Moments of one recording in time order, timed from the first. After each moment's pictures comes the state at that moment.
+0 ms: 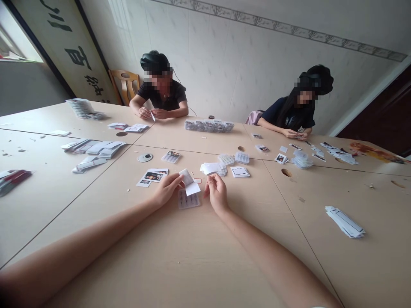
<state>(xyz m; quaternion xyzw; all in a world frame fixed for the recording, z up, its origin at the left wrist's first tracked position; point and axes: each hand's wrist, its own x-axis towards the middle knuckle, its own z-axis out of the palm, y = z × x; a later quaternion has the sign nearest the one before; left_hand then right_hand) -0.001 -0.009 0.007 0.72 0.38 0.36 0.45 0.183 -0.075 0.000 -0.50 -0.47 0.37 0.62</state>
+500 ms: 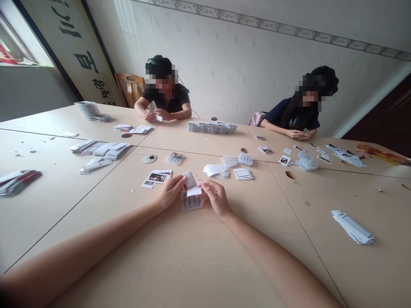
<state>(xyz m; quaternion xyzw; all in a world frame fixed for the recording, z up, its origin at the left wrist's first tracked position) -0.001 -0.016 0.013 0.75 0.39 0.37 0.38 0.182 -0.082 0.007 -0.45 -0.54 0.46 0.55</state>
